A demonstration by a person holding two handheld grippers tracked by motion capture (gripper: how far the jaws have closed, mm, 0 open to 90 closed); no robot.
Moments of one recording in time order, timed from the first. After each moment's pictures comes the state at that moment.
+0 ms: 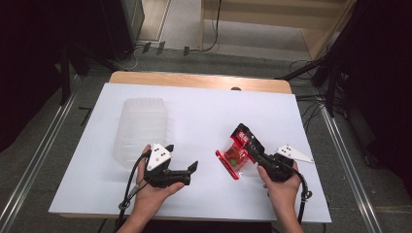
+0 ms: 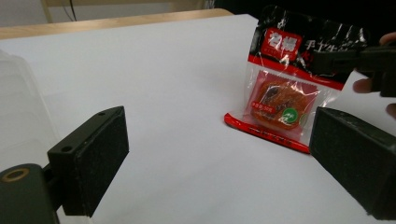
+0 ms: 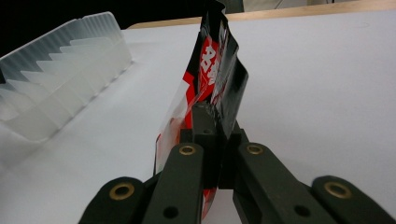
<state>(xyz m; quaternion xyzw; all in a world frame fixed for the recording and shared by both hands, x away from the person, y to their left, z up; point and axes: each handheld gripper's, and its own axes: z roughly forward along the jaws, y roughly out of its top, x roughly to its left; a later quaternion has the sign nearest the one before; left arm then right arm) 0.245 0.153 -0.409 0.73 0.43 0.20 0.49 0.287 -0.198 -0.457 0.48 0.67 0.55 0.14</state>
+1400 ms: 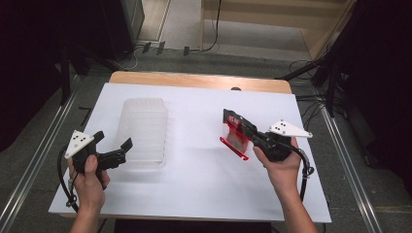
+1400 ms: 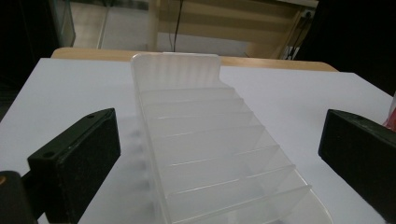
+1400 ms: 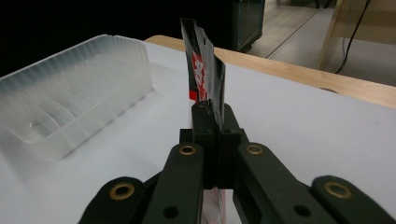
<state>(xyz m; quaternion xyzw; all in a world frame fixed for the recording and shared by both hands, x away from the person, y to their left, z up) 0.255 0.302 -0.385 0.62 0.54 0.29 0.49 0.317 -0.174 -0.382 0.39 0.72 0.54 0.18</state>
